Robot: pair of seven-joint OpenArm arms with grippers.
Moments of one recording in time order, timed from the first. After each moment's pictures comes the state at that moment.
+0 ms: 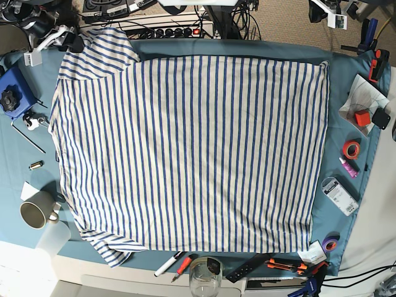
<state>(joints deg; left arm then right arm) 58.3 -5.3 -19.5 107.9 -19.4 -19.9 19.7 -37.4 19.1 47.3 94.9 59.4 38.7 -63.6</state>
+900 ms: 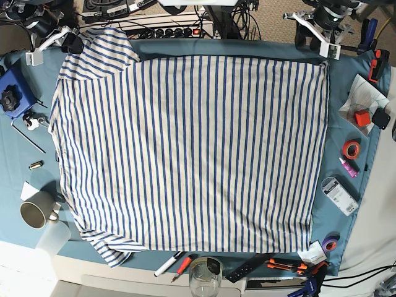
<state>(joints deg) 46.6 -5.3 -19.5 111.1 -23.0 -25.0 34.9 -37.3 17.8 47.2 94.9 57.3 37.7 -61.3</state>
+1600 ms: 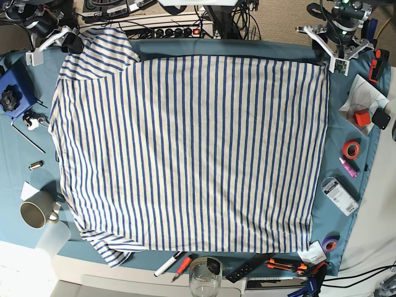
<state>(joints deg) 43.2 -5.8 -20.5 118.5 -6.3 -19.3 37.2 -37.3 17.8 47.1 95.0 57.1 37.7 -61.3</state>
